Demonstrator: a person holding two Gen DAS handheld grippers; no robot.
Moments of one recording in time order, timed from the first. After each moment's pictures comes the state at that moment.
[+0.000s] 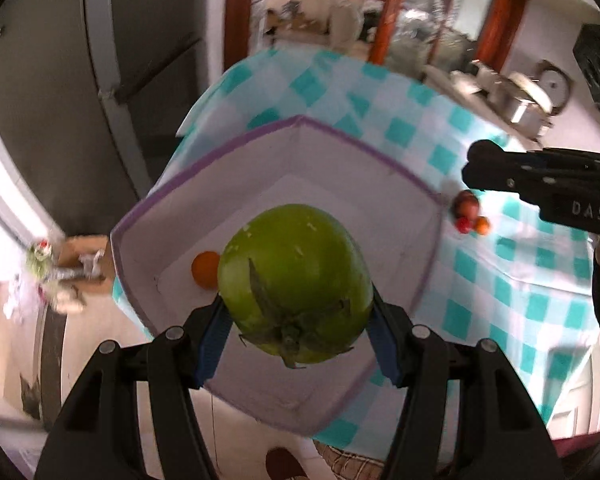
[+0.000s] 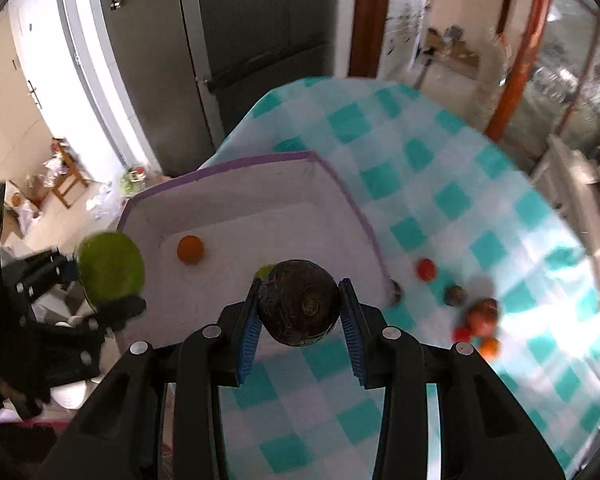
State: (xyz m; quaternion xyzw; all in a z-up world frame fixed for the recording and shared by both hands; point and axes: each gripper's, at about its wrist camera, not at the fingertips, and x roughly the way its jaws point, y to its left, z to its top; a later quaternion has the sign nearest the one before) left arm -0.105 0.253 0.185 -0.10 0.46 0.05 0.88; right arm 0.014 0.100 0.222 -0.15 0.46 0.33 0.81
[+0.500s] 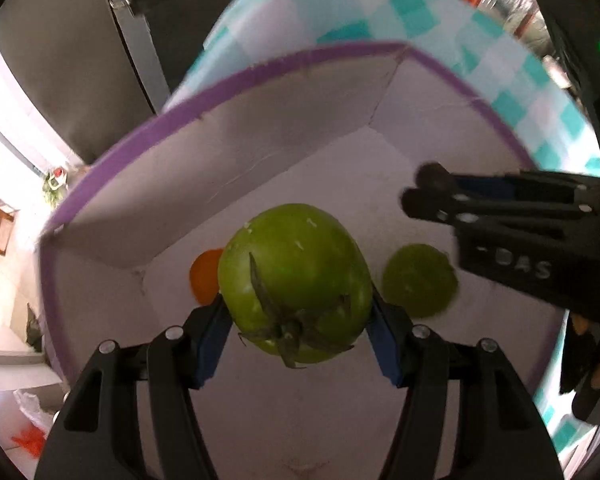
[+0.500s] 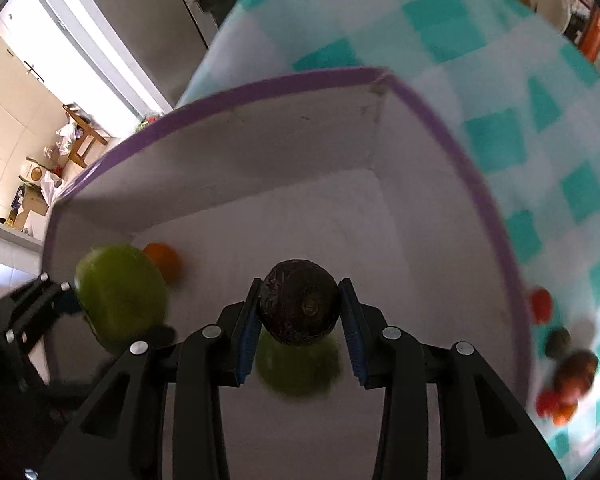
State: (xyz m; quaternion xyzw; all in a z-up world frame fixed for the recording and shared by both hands) left arm 0.011 0.300 0.090 -0.15 0.58 0.13 0.79; right arm 0.118 0.218 0.083 -0.18 0.57 0.36 0.72
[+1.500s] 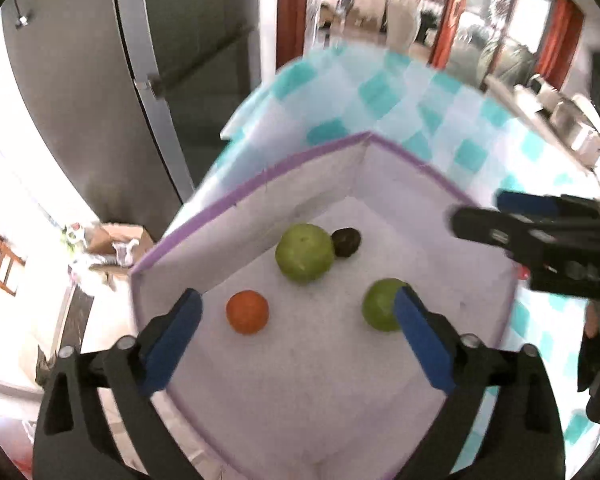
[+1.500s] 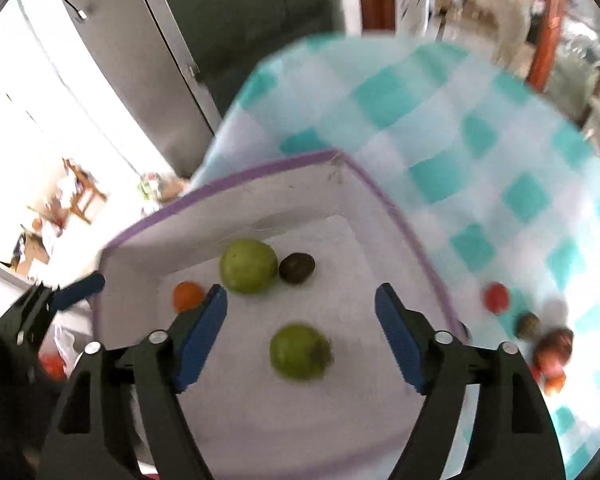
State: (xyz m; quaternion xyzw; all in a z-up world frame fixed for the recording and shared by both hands) left arm -0.049 0.274 0.185 -0.10 0.45 0.13 0.88; right arm 0.049 0.119 0.204 -0.09 0.48 0.34 0.81
